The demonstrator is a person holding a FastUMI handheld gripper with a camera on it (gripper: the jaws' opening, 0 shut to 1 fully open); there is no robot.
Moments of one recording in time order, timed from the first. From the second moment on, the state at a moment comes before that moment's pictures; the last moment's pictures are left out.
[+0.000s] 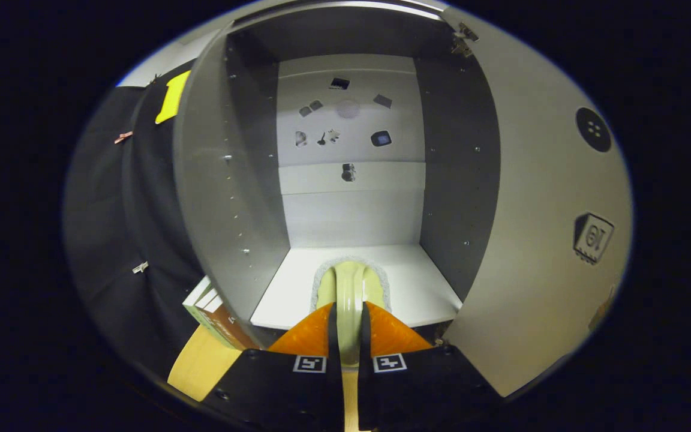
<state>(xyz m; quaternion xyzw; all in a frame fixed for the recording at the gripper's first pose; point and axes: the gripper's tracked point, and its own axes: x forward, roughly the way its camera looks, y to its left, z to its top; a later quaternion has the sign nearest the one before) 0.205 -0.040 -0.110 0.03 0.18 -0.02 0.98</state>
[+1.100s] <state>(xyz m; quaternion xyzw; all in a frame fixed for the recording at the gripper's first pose) 0.352 -0.066 -0.196 0.02 0.25 -0.04 0.97</state>
